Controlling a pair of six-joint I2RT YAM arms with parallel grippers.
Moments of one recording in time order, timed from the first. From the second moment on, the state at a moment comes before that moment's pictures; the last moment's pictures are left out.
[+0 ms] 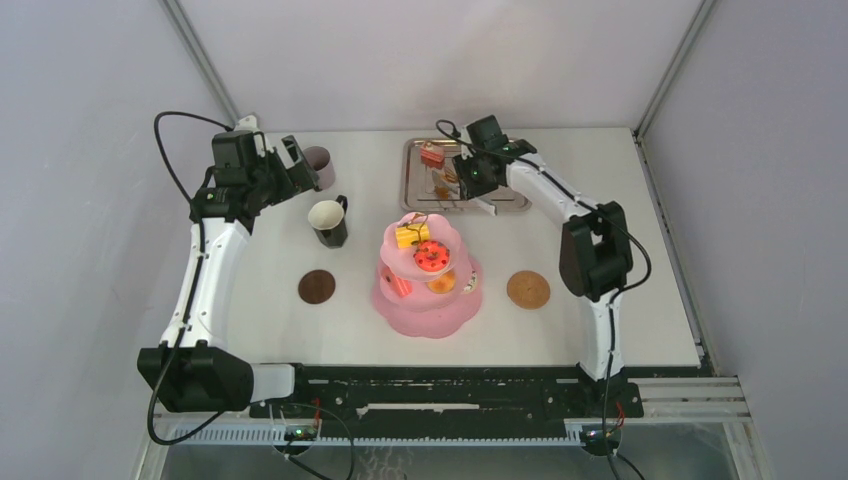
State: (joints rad) left arm 0.01 1.29 1.37 -0.68 0.06 -0.36; right arm 0.44 2.13 1.88 -0.71 -0.08 0.02
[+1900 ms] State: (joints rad) left arm 0.01 1.00 1.19 -0.65 0.25 -0.34; right arm 0.94 0.95 1.01 -1.13 0.20 0.59
